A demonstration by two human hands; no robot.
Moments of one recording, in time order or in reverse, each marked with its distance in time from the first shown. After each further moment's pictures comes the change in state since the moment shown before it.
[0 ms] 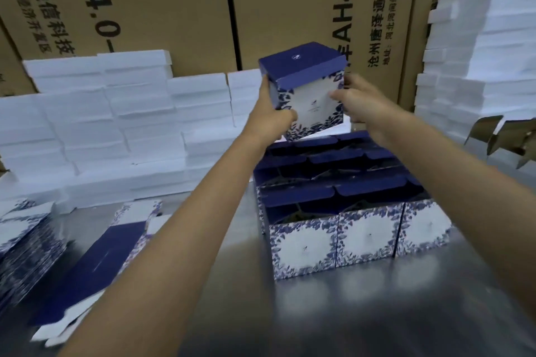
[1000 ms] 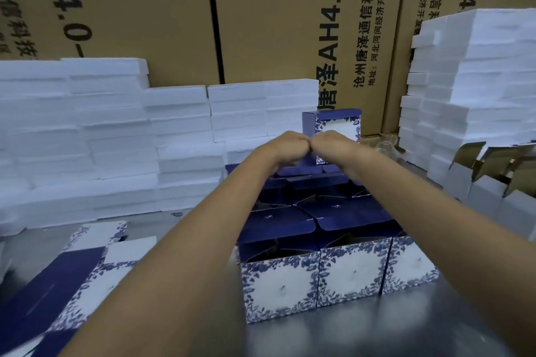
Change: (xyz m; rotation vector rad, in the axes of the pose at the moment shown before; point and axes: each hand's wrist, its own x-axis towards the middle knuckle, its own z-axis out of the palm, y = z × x) left_hand 0.060 -0.020 0.069 0.145 -0.344 -0.194; right_hand 0.037 0.039 0.018 -0.322 -0.108 0.244
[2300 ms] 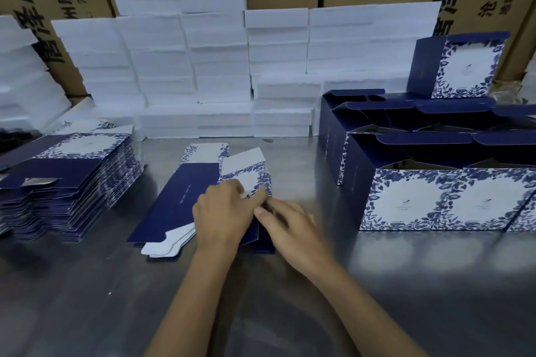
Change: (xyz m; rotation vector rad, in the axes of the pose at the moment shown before) left_hand -0.250 -0.259 -0.069 0.598 0.833 -0.380; right_hand -0.195 0.060 0.299 0.040 -0.283 -0.374
